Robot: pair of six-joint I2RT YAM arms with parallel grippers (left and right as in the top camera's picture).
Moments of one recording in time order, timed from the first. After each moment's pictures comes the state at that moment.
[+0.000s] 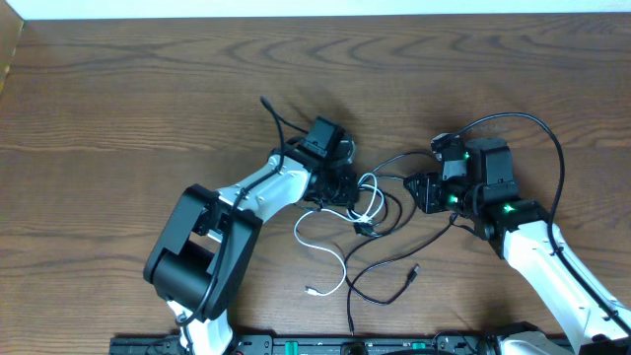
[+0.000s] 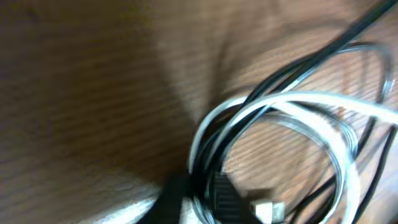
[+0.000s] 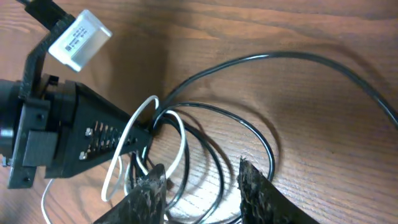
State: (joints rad) left arm -0.53 1.91 1.09 -0.45 0.41 -0.38; right arm 0.22 1.31 0.67 -0.25 -0.40 0.24
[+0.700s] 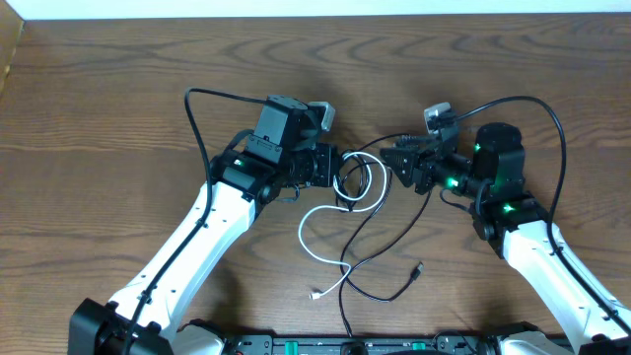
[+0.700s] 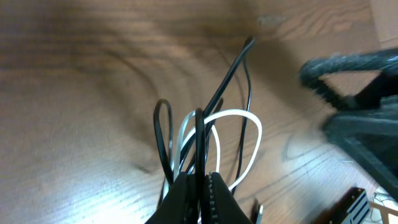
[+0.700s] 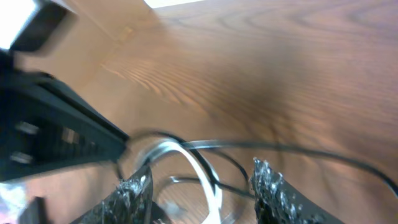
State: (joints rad) left arm -0.45 1.45 1.09 -0.55 0.41 -0.38; right arm 0.23 1.31 0.67 0.19 -0.70 0.29
